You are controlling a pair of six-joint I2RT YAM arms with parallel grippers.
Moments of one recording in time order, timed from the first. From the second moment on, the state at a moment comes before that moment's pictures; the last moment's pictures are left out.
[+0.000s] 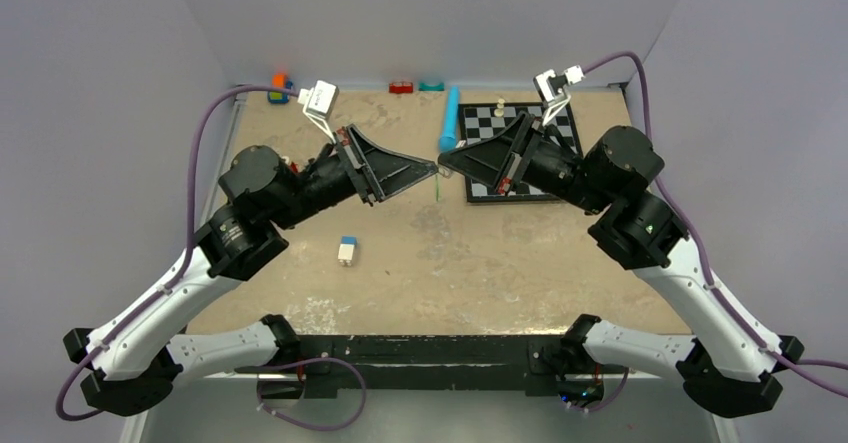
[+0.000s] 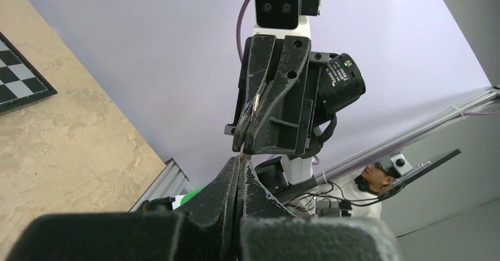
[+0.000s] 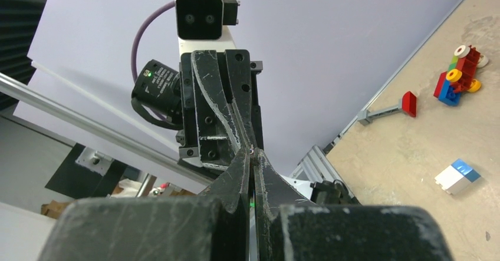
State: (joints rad) left arm -0.87 0.98 1.32 -0.15 0.22 -1.03; right arm 0.79 1.02 1.43 -0.25 -0.34 0.98
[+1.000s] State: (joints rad) left arm -0.93 0.92 1.19 -0.01 -0.05 -1.10; right arm 0.79 0.99 1.37 -0.21 -0.34 1.01
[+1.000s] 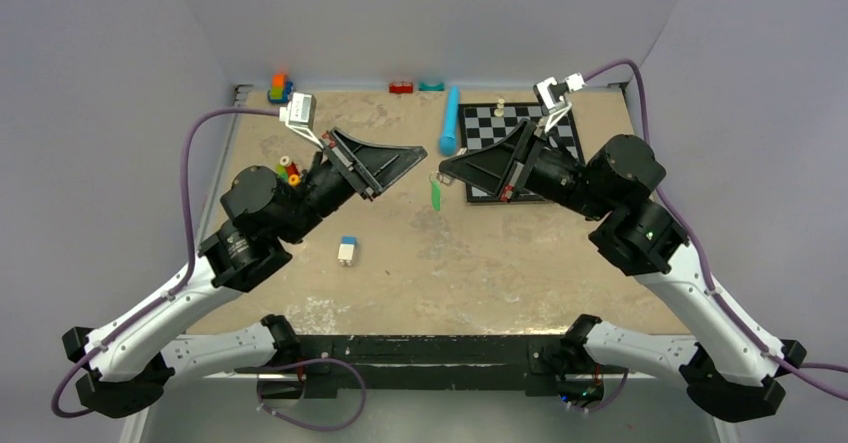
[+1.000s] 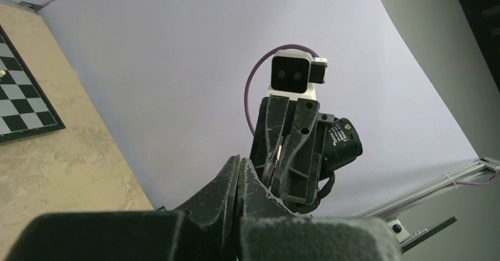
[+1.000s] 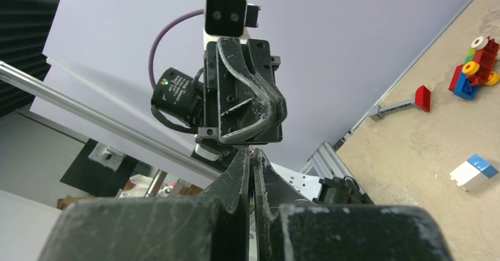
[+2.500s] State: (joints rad) left arm -0.84 1.28 1.93 -0.82 0.62 -0.44; right arm 0.79 1.04 1.51 -0.42 -0.45 0.89
